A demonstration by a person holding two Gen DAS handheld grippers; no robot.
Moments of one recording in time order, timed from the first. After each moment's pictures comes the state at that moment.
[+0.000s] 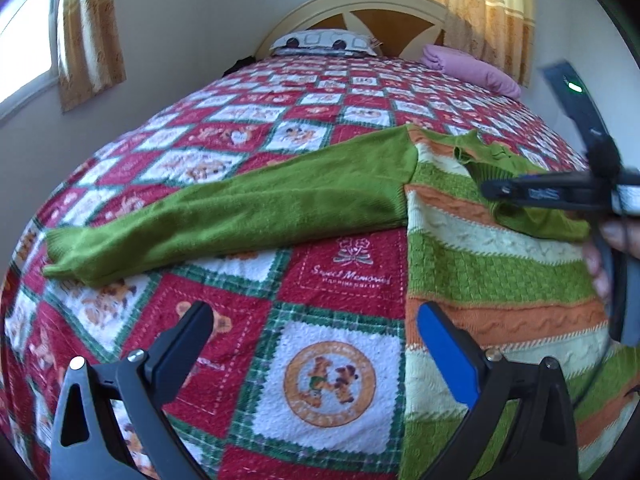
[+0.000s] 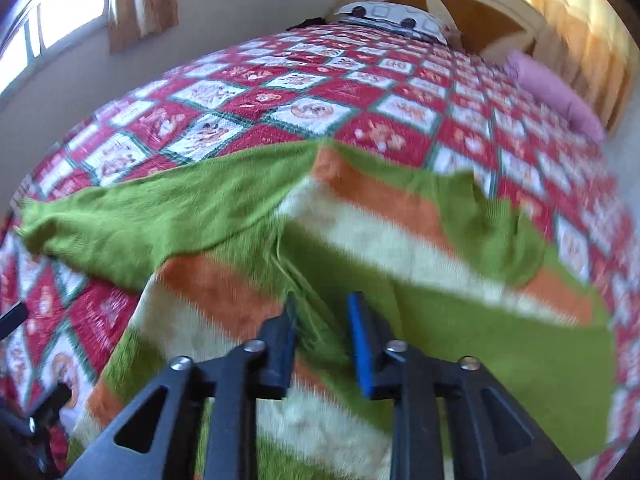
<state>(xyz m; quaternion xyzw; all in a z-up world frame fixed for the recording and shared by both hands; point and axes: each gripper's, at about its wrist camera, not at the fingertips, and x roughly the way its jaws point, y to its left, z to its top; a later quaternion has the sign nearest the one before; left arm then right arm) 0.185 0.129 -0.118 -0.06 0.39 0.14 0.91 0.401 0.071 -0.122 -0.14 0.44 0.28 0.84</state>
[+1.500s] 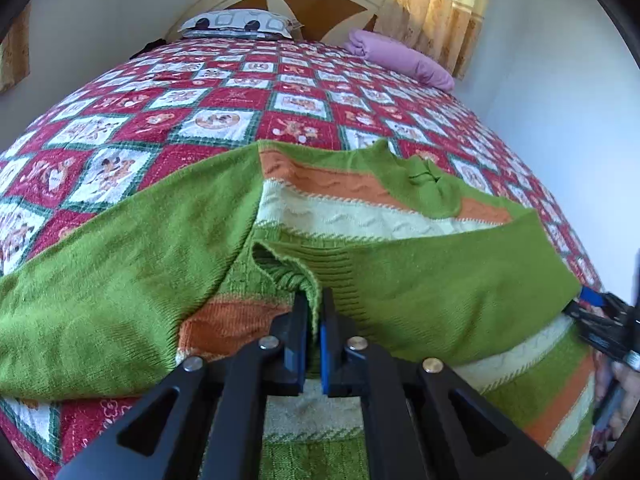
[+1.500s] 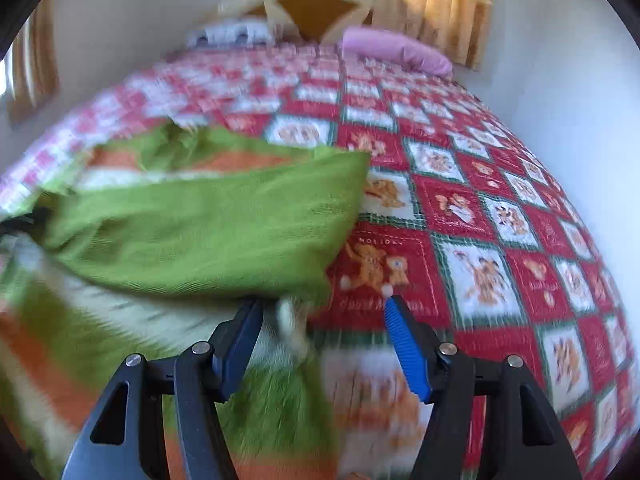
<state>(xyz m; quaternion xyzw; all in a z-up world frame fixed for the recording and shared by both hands) 0.336 0.070 -0.131 -0.13 0.41 -0.02 0.90 0.400 -0.174 -0.139 -0.12 0.42 0.05 0.90</state>
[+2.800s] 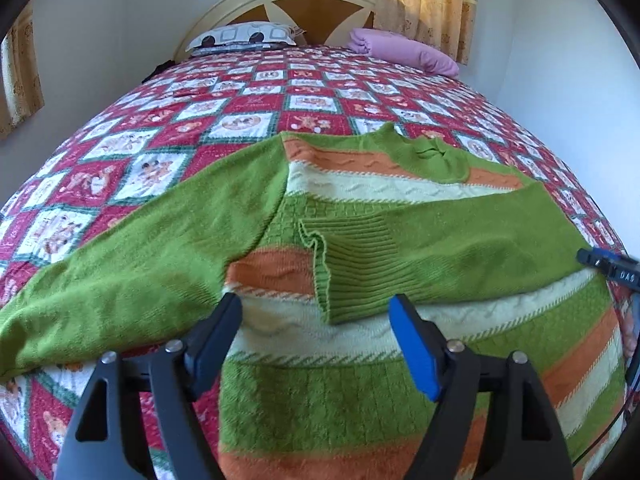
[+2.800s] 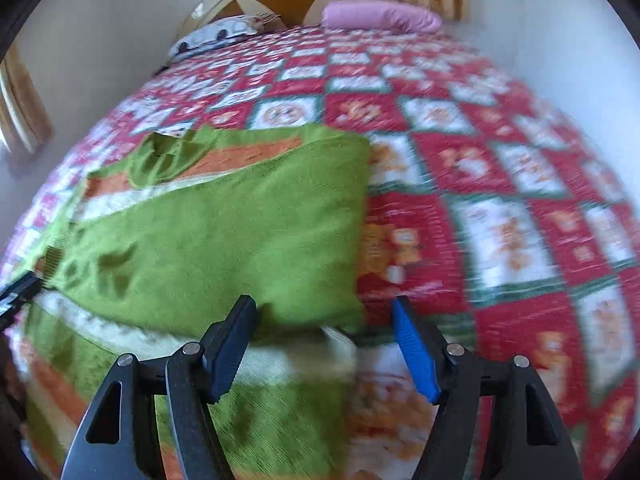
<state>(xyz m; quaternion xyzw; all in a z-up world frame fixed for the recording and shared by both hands) 0.295 0.065 -0.127 -0.05 0.40 0.02 0.91 0.394 -0.204 -0.137 -0.02 0.45 0.07 0.89</state>
